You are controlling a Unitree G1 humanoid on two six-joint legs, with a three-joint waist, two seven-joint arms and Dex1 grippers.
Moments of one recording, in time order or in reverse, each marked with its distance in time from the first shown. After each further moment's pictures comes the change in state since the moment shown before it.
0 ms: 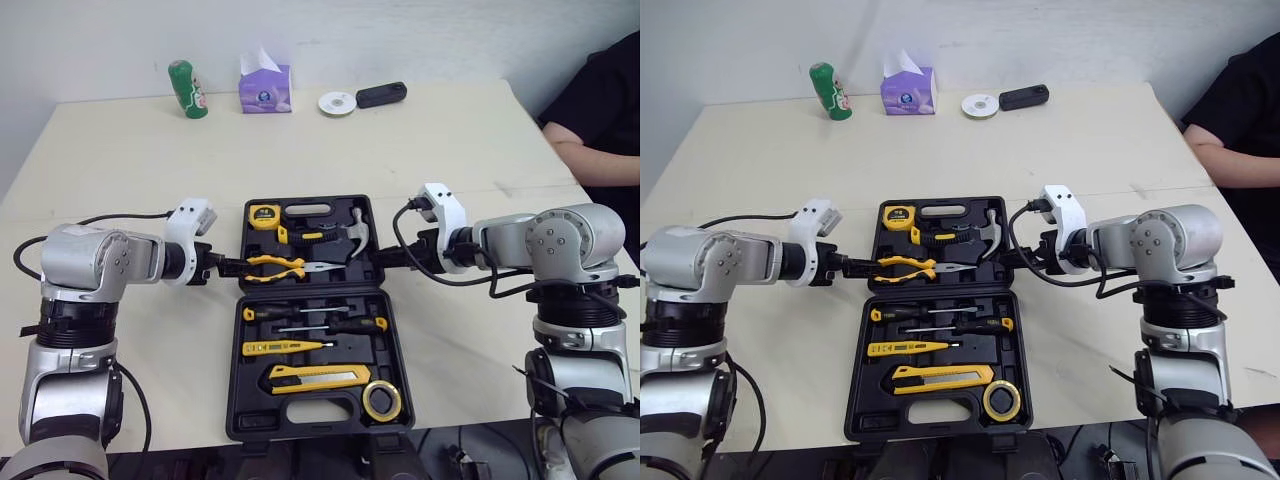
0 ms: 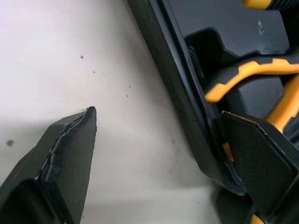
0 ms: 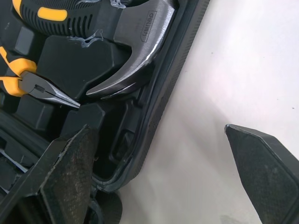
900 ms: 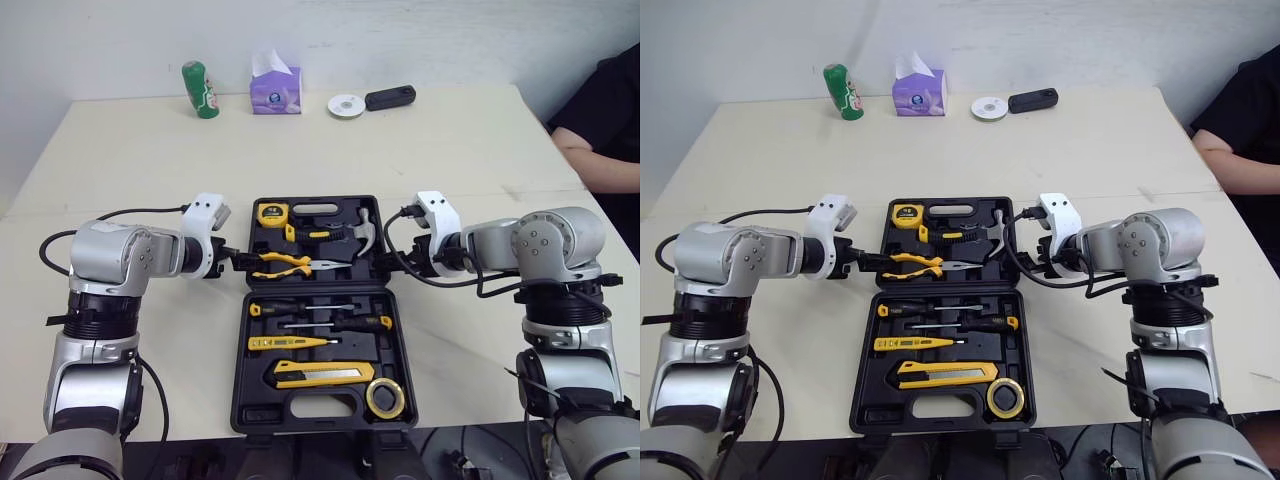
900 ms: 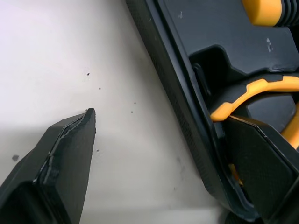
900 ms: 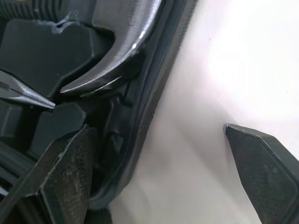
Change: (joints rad) left arm -0.044 -0.081 -0.029 0.026 0.055 -0.029 0.058; right arm -0.003 0.034 0.022 0.045 -0.010 0.000 -0.141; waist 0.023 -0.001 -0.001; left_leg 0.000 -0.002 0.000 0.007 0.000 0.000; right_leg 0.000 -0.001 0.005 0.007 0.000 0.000
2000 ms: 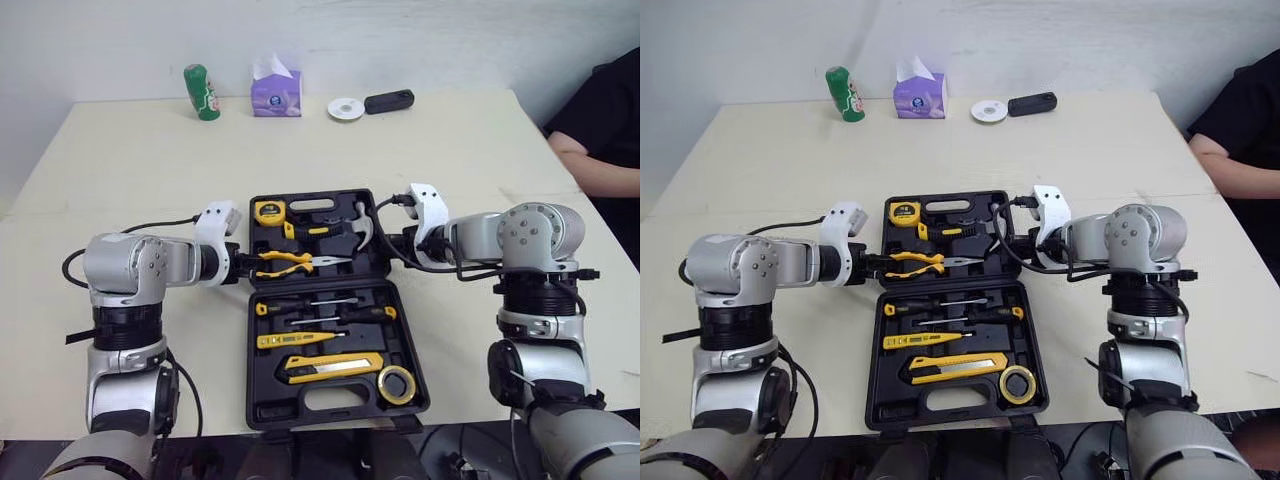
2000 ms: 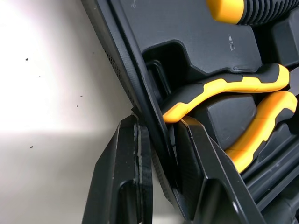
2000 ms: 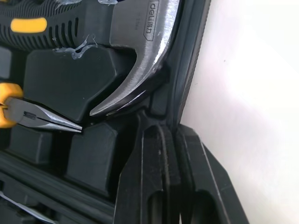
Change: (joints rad) left arm 0.027 -0.209 0.184 -0.091 0.014 0.124 0.132; right arm -0.048 0.161 -0.137 0.066 -0.001 -0.005 -0.206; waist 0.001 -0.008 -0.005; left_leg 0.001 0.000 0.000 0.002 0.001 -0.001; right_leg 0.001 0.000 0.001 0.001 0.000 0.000
